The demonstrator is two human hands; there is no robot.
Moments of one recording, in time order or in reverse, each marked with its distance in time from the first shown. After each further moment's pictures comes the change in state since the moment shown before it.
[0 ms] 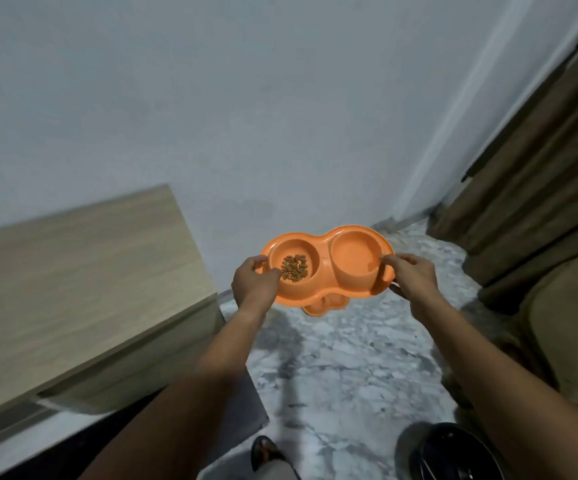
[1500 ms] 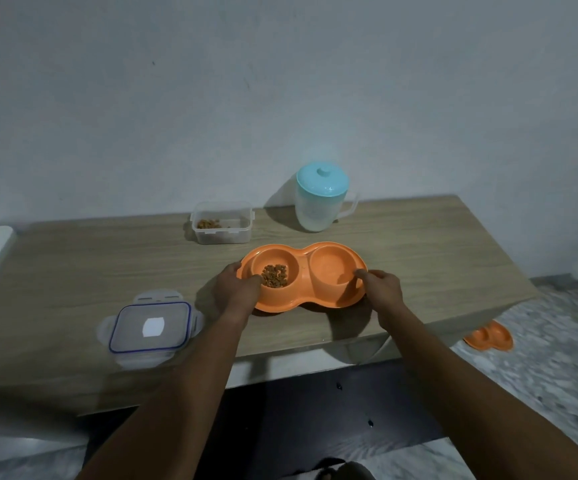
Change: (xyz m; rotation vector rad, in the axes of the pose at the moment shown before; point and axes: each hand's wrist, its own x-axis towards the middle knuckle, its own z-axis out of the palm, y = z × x) left_hand 0.035 -0.181 -0.718 -0.070 0.397 -0.147; right_hand -0.483 -0.006 0.573 -0.151 -0.362 -0.072
